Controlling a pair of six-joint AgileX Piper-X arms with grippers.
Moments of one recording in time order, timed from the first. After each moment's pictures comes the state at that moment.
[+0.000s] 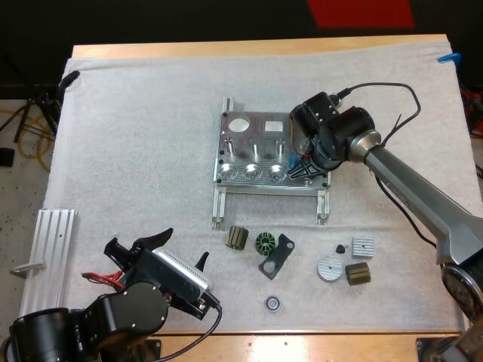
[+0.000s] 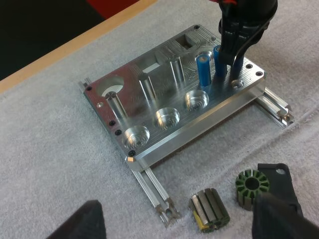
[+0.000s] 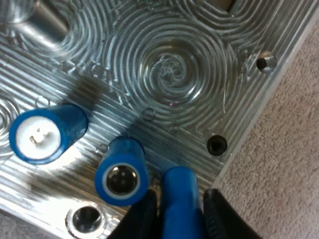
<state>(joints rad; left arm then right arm) -1.21 0.56 -0.90 1.15 -0.59 -2.06 0.57 1.83 -1.47 1.02 0.19 -1.85</state>
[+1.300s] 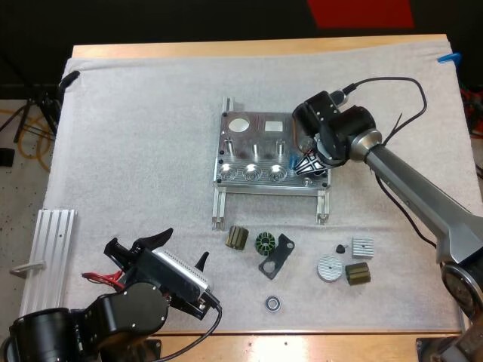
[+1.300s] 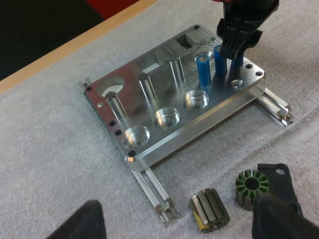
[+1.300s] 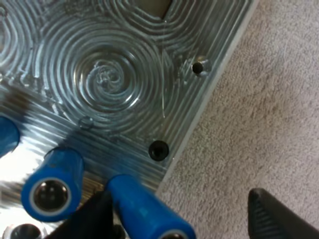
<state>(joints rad) -1.21 0.56 -0.90 1.15 -0.59 -2.06 0.57 1.83 -1.47 1.02 0.30 -1.85</state>
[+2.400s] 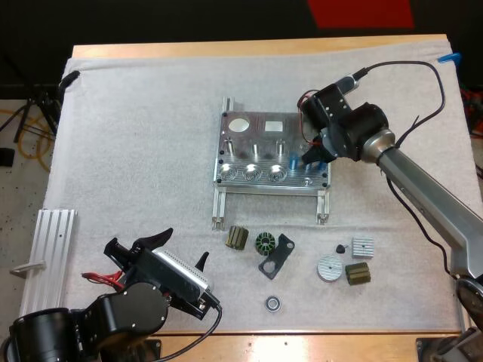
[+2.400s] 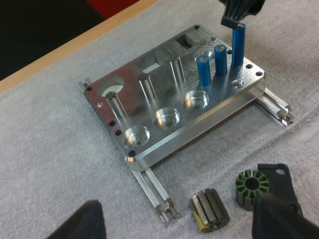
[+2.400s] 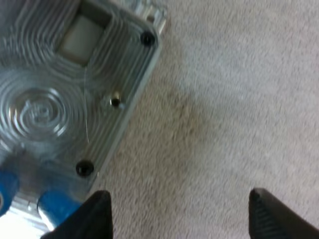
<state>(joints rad) -1.21 0.56 -0.90 1.15 -0.59 -2.06 0.57 1.76 -1.47 1.00 0.46 -1.88</state>
